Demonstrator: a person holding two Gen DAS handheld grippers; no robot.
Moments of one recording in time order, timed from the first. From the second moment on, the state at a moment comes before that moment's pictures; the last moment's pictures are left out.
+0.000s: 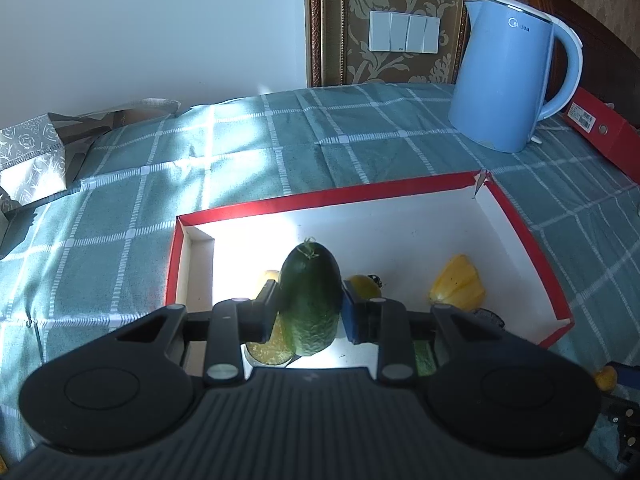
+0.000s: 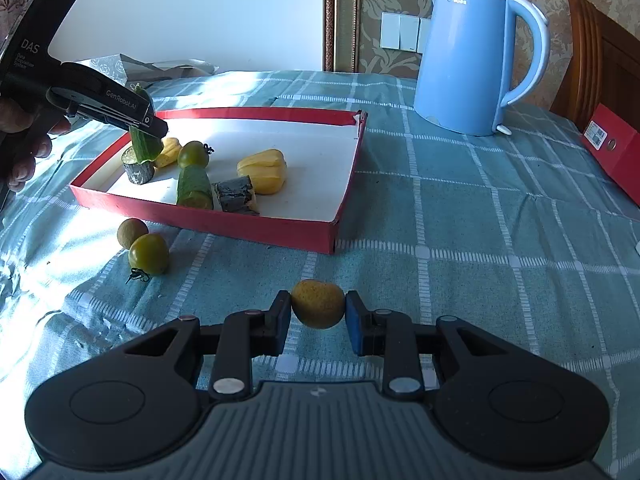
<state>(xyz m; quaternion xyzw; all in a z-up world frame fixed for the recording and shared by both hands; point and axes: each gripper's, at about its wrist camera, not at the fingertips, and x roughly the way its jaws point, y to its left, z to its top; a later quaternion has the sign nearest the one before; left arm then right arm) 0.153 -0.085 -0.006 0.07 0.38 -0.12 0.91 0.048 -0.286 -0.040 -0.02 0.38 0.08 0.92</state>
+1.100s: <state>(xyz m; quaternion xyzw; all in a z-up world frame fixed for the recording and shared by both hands) 0.134 -0.090 -0.008 0.10 0.37 -0.08 0.92 0.044 -0.288 -0.040 -0.02 0.38 0.09 0.92</state>
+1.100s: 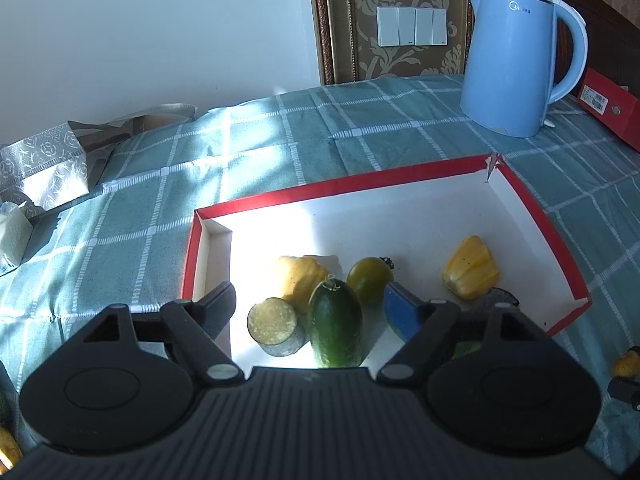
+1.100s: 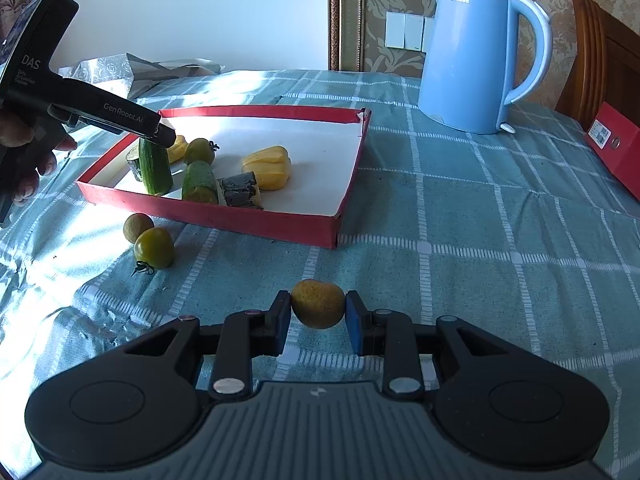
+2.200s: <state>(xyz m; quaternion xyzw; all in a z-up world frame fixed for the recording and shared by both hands) 0.054 0.020 -0.006 0.03 0.42 0.06 0.90 0.184 -0.185 -0.019 -0.15 0.30 0.20 0.92</state>
